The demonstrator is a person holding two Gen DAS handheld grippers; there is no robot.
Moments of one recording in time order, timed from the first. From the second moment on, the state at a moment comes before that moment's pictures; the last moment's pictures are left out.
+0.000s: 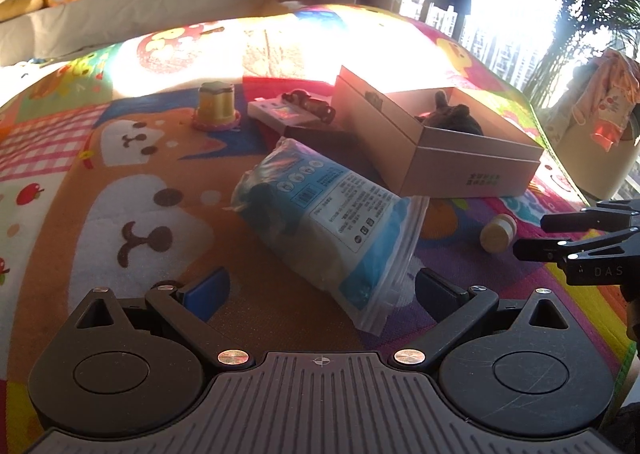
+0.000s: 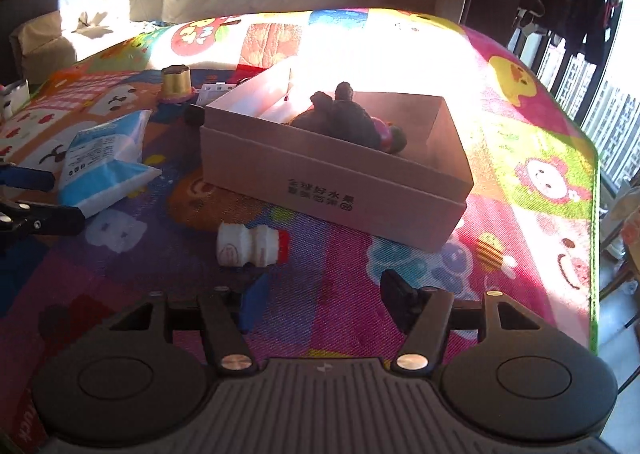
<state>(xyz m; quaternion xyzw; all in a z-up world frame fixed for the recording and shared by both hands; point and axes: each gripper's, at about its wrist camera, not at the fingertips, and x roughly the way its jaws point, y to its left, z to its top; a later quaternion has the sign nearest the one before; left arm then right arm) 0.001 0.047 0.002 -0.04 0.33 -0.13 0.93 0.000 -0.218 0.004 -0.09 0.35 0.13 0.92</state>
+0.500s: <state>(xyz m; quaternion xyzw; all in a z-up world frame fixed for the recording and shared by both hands) 0.000 0.046 0.003 -0.04 0.33 -0.13 0.93 0.016 -0.198 -0.005 -0.04 0.35 0.16 0.92</state>
